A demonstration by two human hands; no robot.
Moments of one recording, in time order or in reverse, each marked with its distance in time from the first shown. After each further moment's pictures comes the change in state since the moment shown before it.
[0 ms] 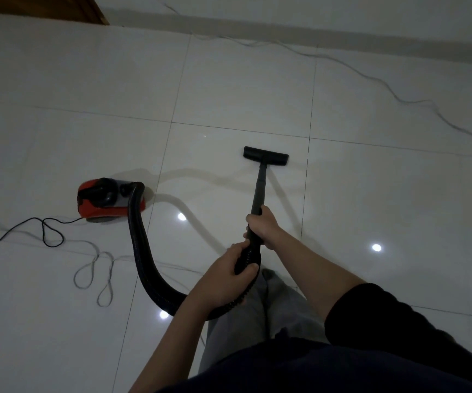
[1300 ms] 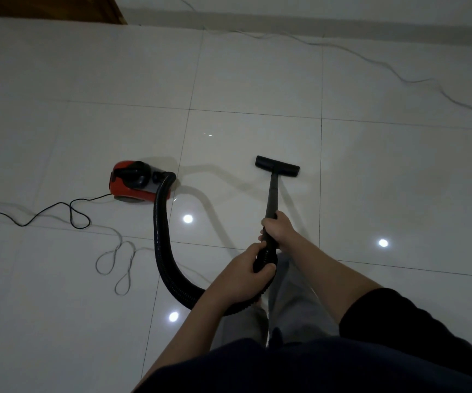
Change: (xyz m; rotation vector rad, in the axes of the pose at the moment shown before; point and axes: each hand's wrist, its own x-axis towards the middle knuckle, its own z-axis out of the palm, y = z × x) left_hand -0.135 -0.109 -0.005 0.027 -0.095 -0.025; right_hand -0.080 0.128 0.103 0.109 0.086 -0.039
